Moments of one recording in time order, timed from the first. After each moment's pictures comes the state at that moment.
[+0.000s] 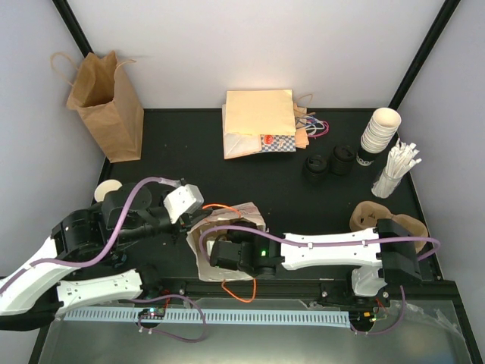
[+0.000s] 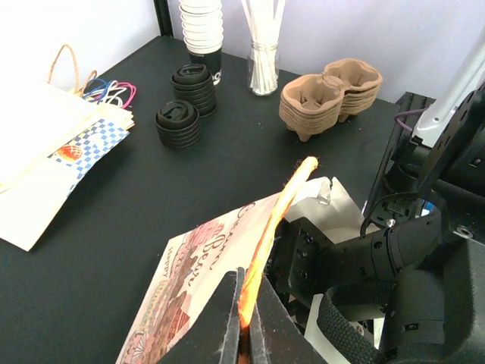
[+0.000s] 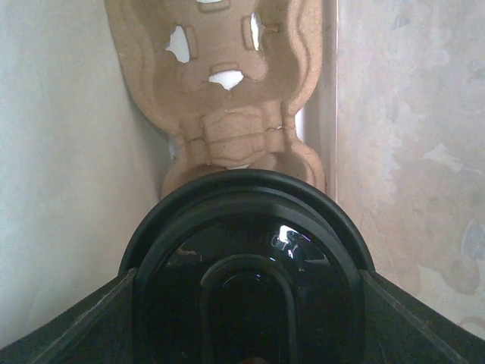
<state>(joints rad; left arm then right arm) -1.09 0.76 1.27 -0.96 0.00 -0.04 1.50 1.57 1.22 -0.83 0.63 -0.34</state>
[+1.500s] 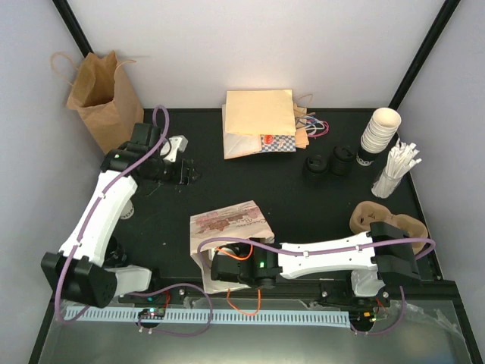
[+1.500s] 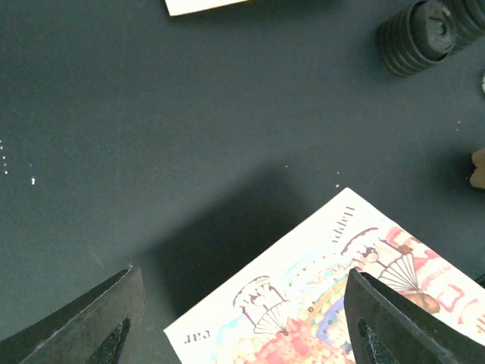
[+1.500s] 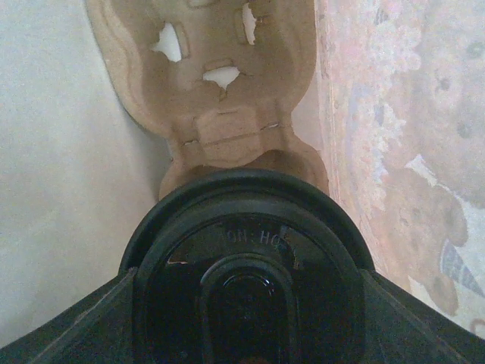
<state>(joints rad) -0.18 1.22 1.28 -1.04 0.41 -0.17 1.56 1.59 1.15 -0.78 0.75 -0.25</state>
